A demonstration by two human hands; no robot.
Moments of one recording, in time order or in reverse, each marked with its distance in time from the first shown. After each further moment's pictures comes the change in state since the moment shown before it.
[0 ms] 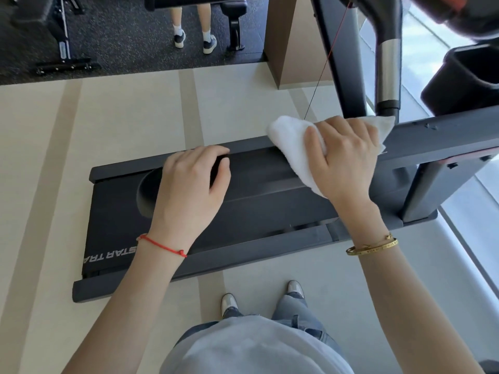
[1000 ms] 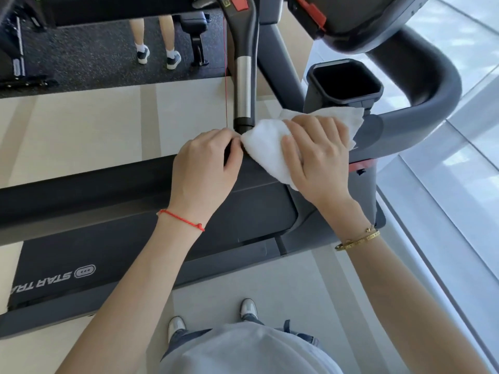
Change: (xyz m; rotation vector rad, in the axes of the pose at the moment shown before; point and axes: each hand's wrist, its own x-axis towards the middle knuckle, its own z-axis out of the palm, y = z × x) left_hand 0.088 0.221 0.159 -0.035 0.088 0.061; right_hand 0.014 0.246 -0.033 0.066 0.068 -0.234
